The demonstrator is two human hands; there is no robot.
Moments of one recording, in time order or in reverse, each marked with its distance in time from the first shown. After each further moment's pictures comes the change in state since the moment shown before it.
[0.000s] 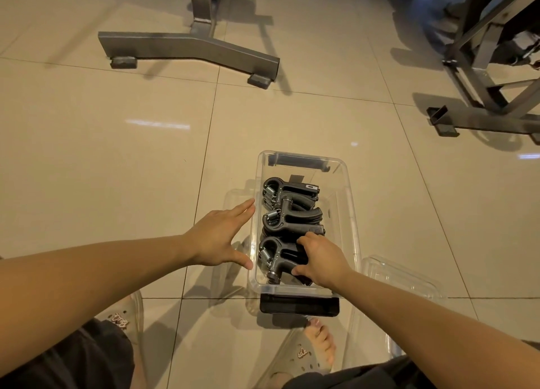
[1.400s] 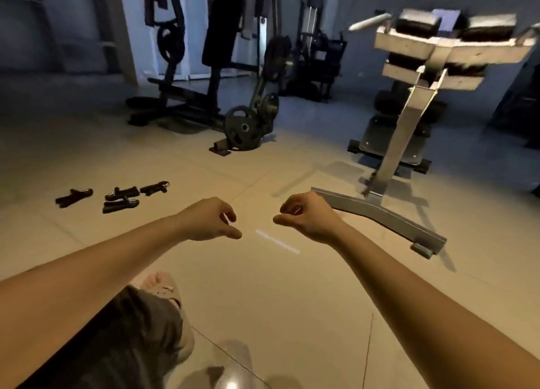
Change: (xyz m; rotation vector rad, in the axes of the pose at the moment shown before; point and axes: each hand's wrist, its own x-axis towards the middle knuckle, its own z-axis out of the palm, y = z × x) left_hand -0.441 -0.206 -0.224 -0.336 0.576 -0.735; right_hand 0.015 -0.551 -0.218 0.266 0.225 -0.705
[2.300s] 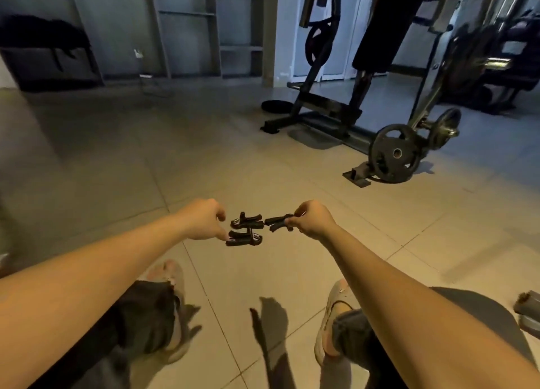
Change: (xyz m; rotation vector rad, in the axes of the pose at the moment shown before) left_hand 0.131 -0.406 -0.246 0.181 0.212 -0.481; right_hand 0.494 -0.198 0.292 0.093 -0.280 -0.012
